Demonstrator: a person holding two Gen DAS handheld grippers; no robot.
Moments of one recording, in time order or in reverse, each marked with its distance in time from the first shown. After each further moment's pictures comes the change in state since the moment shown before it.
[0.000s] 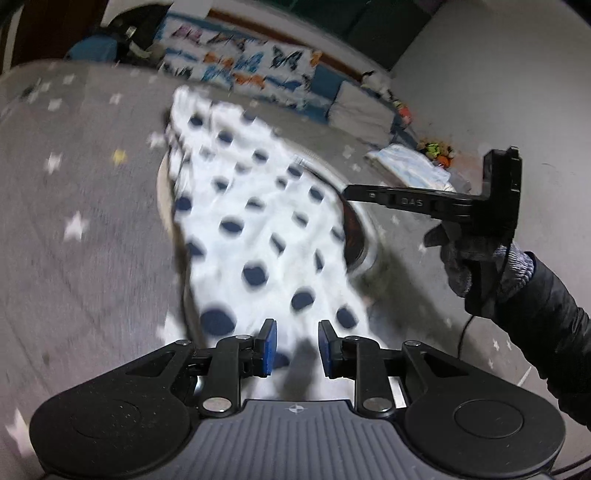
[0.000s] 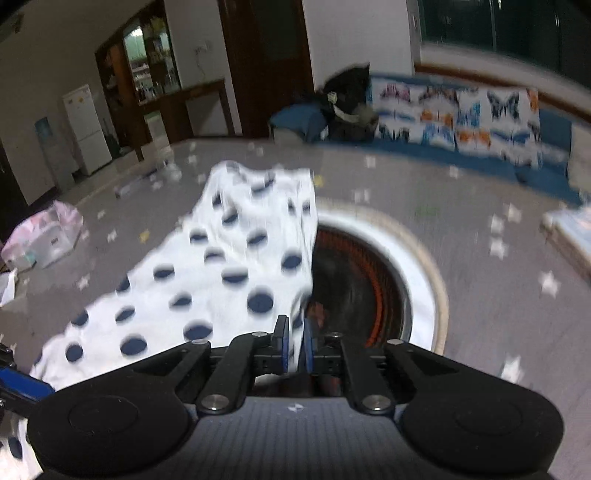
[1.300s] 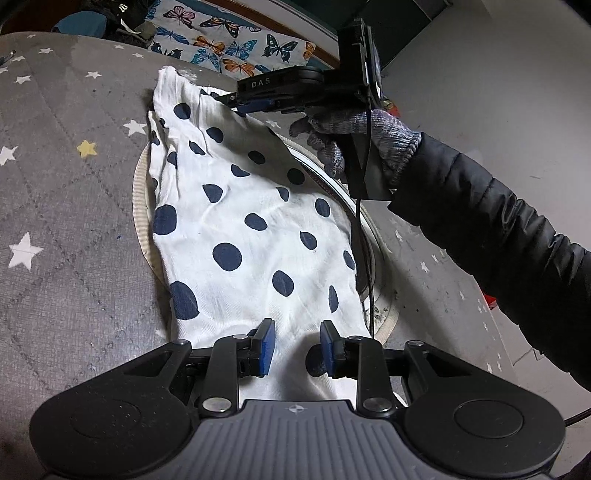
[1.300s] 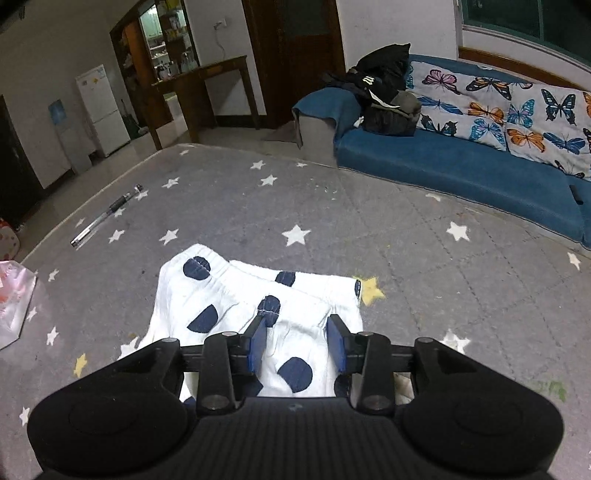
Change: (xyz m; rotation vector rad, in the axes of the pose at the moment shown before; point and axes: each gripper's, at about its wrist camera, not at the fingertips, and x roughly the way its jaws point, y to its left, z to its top) left arm 0.058 0.029 0.023 -0.070 0.041 -0.099; right arm 0.188 -0.003 0.123 -0.024 0.112 0.090
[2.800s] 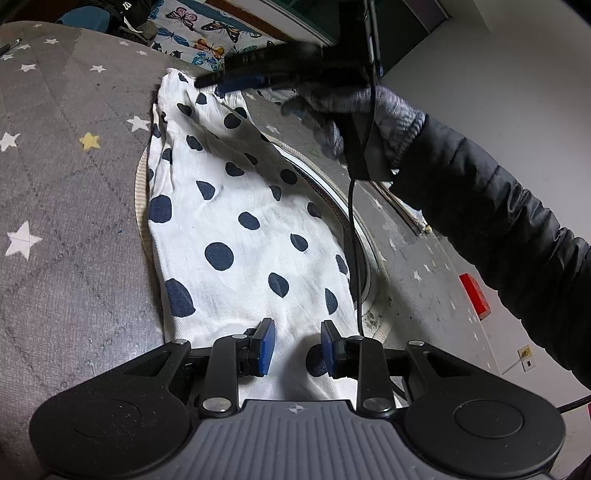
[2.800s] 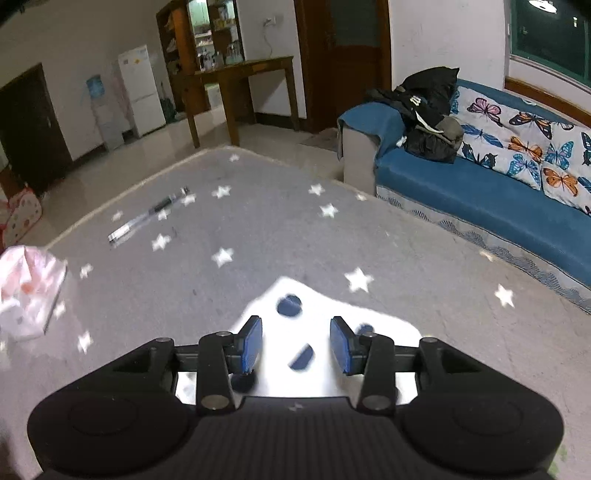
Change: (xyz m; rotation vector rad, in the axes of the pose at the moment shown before) left arm 0.003 0.001 -0.004 -0.032 -0.019 -0.034; right arm -0.001 0.043 0.027 -0.136 0.027 0.050
